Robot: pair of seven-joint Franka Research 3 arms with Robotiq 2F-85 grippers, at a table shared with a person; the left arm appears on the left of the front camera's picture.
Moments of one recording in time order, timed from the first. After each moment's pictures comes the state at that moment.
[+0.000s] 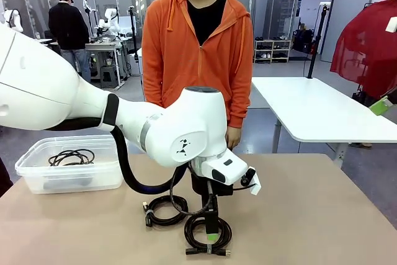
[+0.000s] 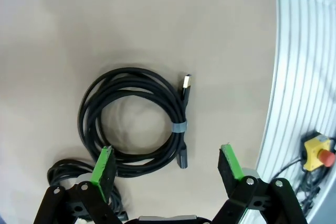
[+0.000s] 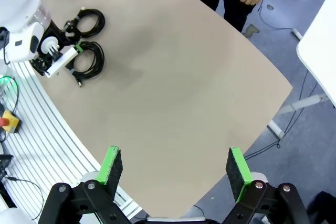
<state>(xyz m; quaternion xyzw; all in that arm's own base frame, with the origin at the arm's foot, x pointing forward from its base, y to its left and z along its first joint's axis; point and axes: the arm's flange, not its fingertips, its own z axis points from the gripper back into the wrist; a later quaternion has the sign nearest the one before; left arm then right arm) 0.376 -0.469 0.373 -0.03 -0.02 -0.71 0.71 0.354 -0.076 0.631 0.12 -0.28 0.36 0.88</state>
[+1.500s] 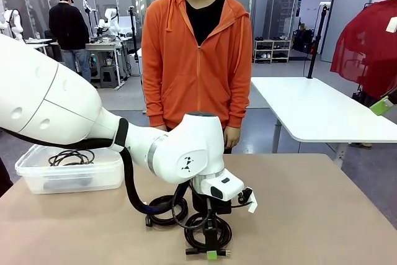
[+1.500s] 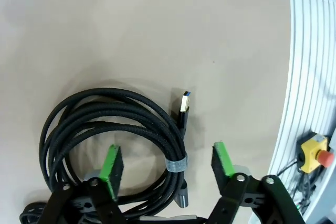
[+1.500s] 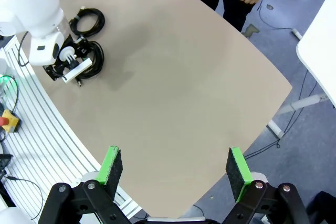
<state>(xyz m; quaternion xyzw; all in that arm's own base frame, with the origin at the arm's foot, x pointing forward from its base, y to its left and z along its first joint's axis) 0.391 -0.470 0.308 -0.08 0.03 -0.71 0.70 0.353 -0.077 0.631 0.11 -0.28 0.36 0.88</state>
